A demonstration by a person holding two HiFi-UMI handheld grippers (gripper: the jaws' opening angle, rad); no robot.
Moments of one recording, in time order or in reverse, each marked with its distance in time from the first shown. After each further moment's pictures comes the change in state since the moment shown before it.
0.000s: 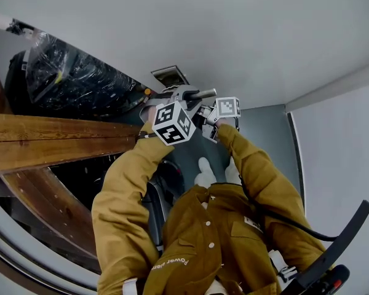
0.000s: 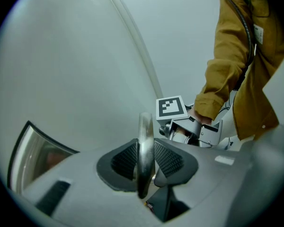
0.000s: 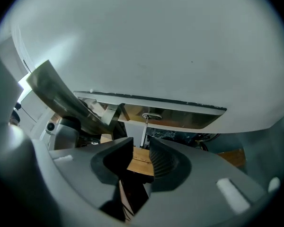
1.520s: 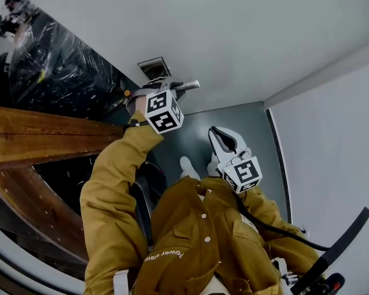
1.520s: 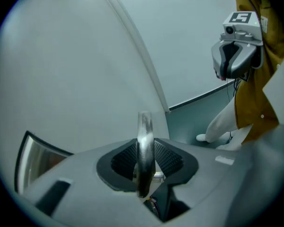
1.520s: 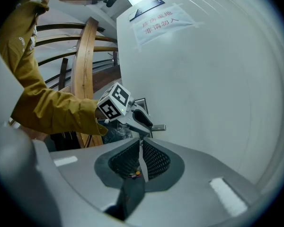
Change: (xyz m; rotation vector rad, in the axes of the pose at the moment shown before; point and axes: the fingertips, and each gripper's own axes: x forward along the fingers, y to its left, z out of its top) left arm 0.004 0.002 -0.003 0.038 0.071 0.015; right arm -0.161 0.145 -0.071 -1.129 -0.180 -0.711
